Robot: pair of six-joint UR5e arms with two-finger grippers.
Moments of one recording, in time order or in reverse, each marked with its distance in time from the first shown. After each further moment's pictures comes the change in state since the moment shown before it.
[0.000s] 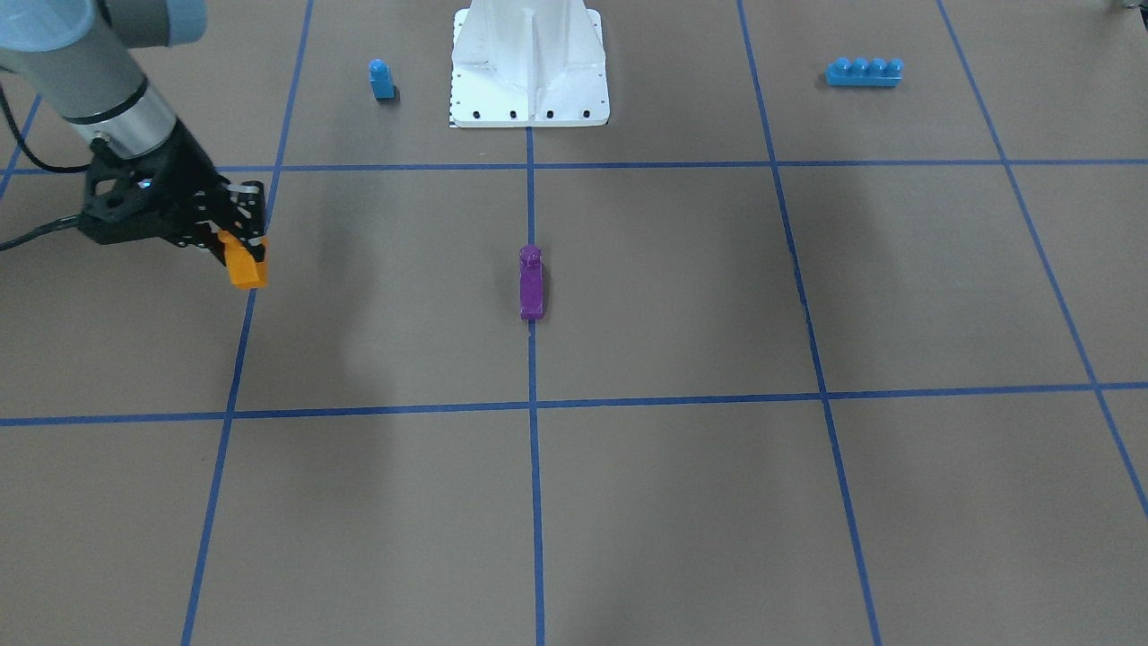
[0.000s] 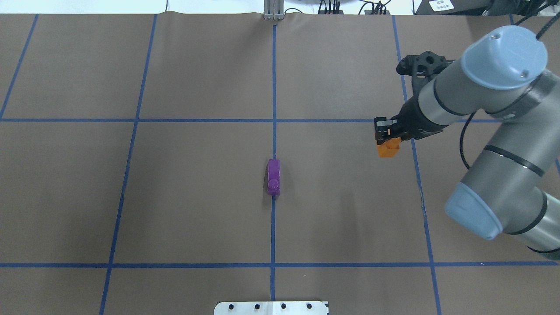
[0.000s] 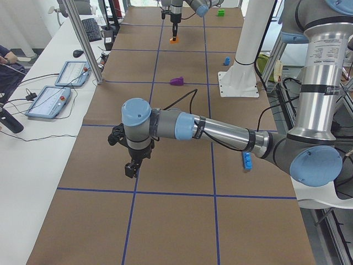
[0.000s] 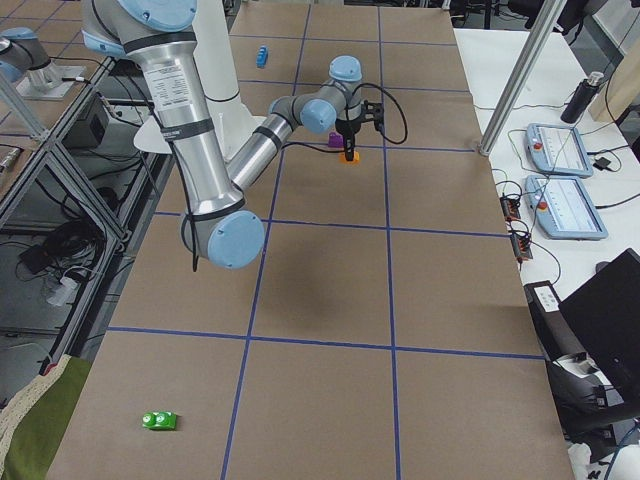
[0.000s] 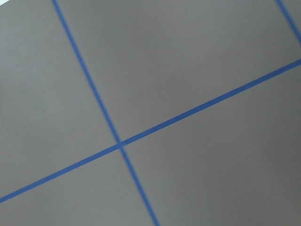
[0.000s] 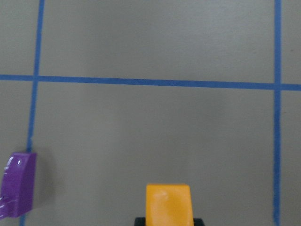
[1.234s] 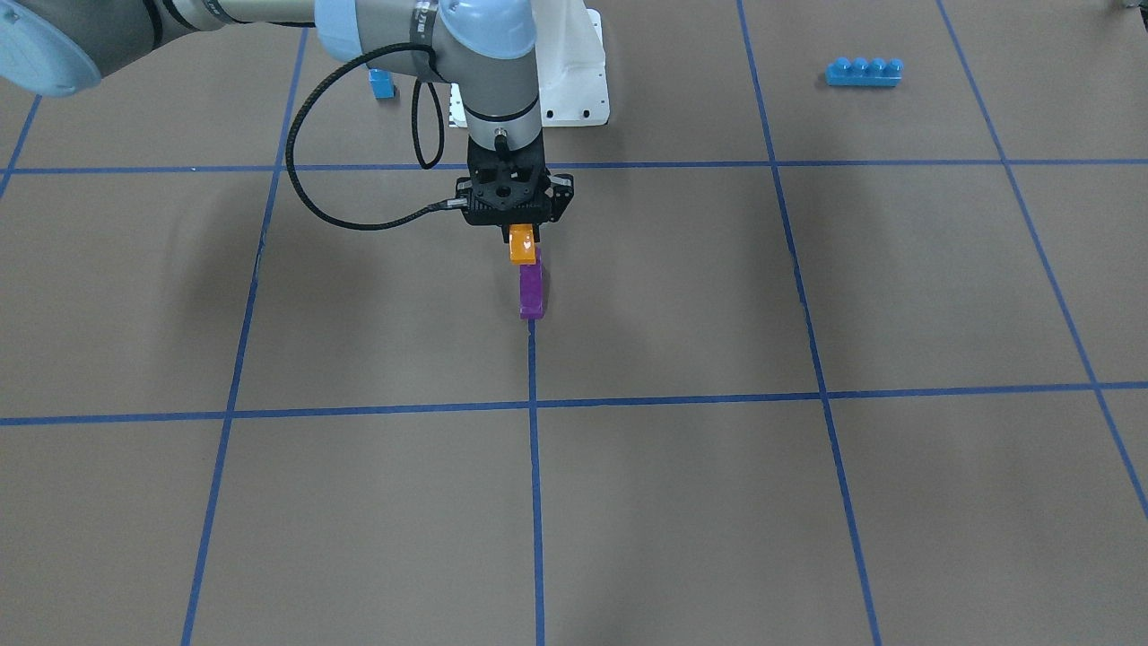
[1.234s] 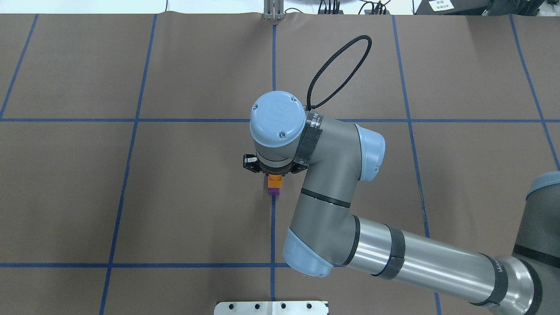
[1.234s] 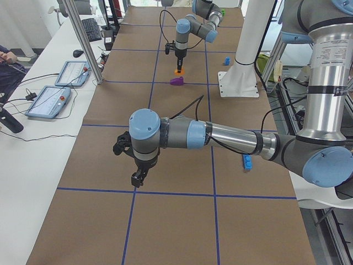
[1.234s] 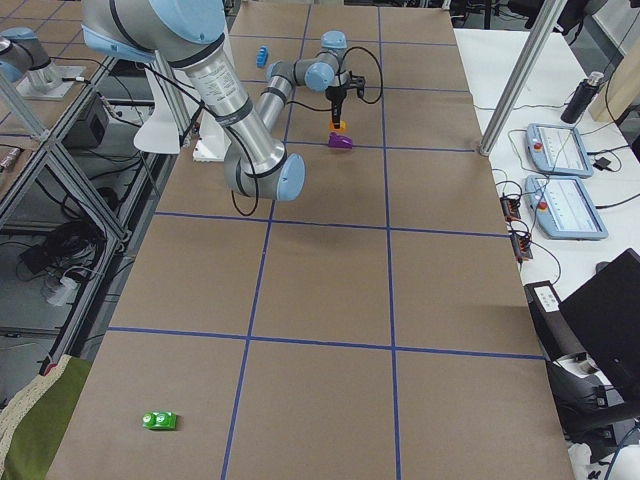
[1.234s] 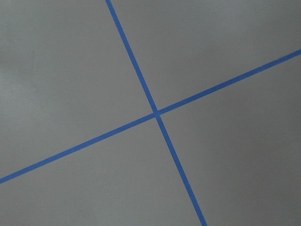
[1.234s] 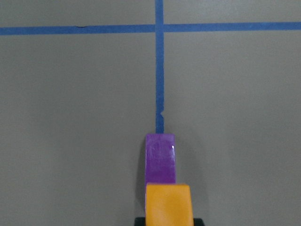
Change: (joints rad) left arm -0.036 0.046 -0.020 0.001 -0.023 0.028; right arm -0.288 0.429 -0.412 -0.059 -0.234 0.236
